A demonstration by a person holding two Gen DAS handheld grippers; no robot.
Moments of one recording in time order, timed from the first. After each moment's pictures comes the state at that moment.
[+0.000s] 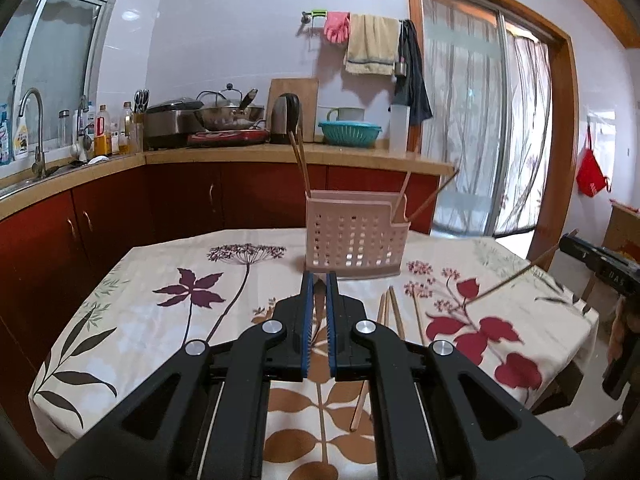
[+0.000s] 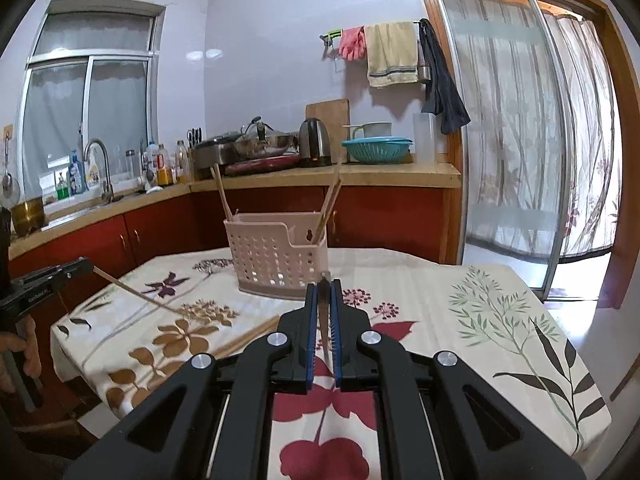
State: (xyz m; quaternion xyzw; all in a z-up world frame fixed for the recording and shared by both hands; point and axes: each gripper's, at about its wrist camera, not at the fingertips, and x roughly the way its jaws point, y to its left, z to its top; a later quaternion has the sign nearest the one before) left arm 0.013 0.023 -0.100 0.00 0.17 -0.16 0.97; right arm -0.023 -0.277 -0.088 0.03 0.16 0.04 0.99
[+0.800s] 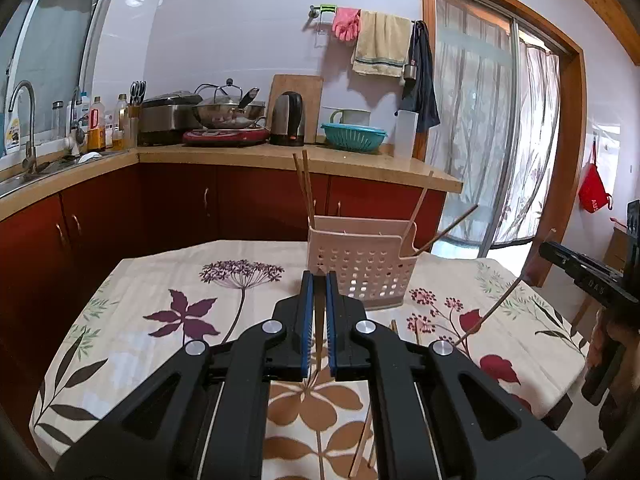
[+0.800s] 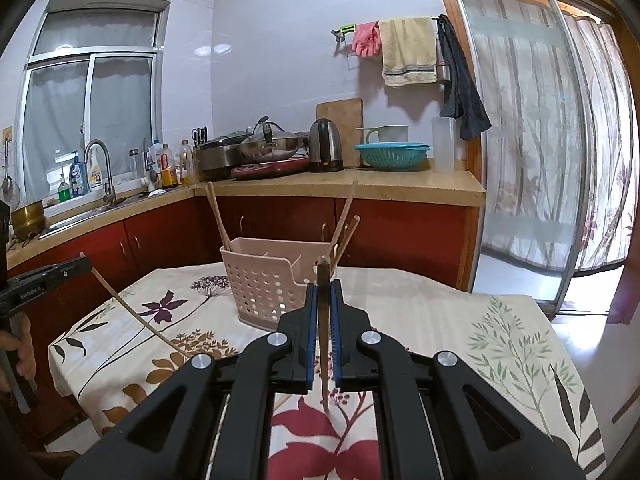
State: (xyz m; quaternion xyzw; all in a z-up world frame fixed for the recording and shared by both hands) left arm 0.069 0.018 -0.066 -0.02 0.19 -0.16 0.97; right arm 0.049 -0.273 -0.063 0.03 0.16 0.06 0.98
